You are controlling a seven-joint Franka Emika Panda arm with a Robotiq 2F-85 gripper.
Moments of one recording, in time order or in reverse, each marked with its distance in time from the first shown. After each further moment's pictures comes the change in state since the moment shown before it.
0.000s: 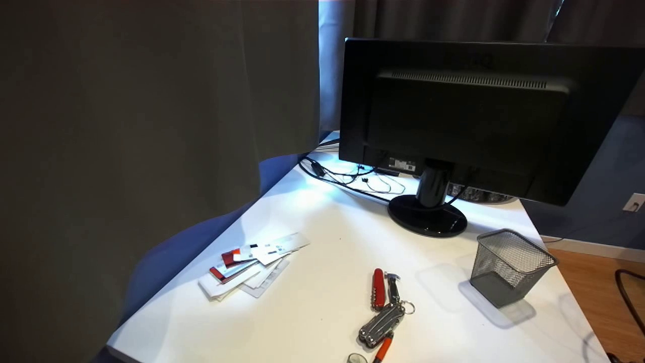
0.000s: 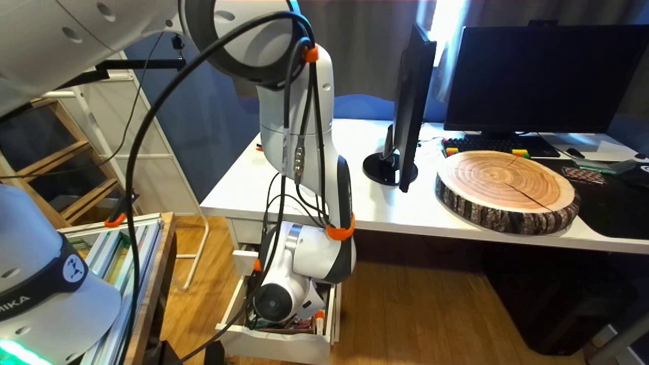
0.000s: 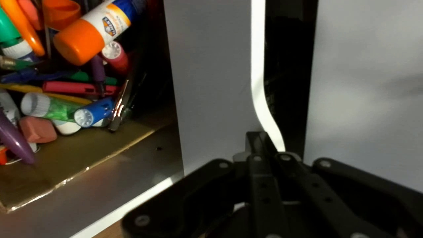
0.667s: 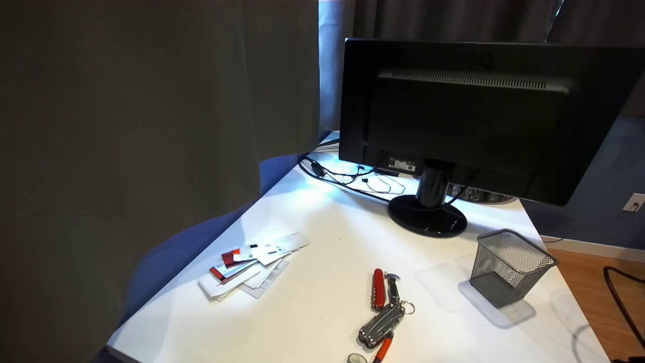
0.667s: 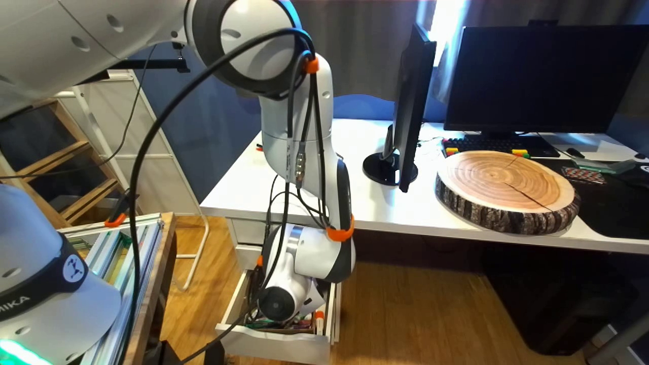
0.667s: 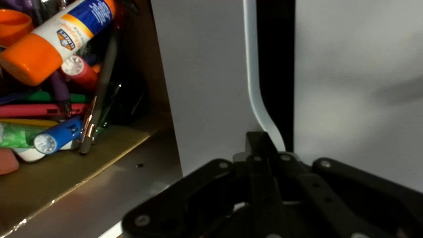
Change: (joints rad) arm 0.012 0.039 0.005 0.044 -0.002 -0.060 0.065
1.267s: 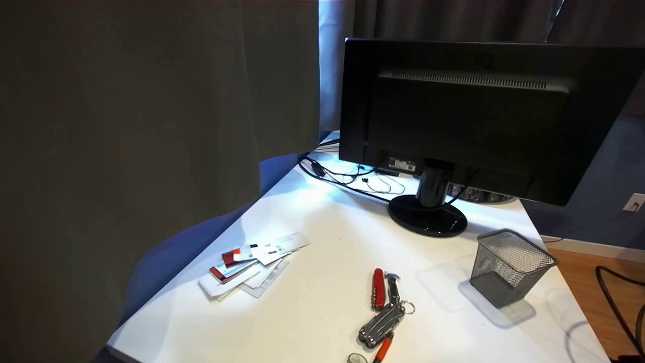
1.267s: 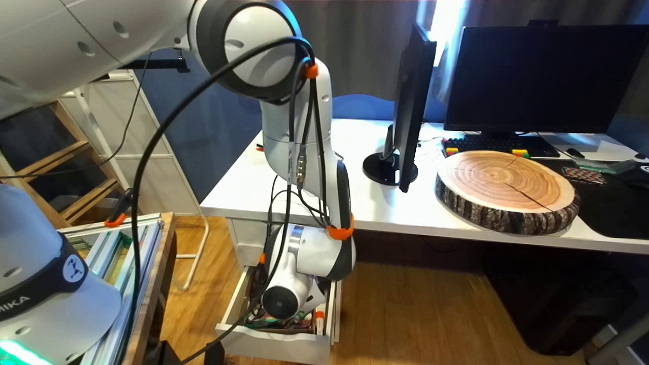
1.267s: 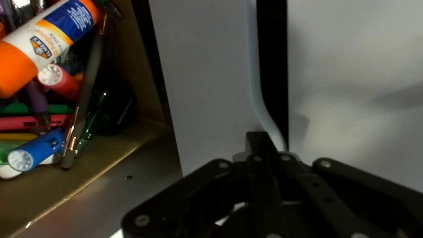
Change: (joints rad) arm 0.016 0.023 0.001 0.035 -0.007 -0.020 0.032
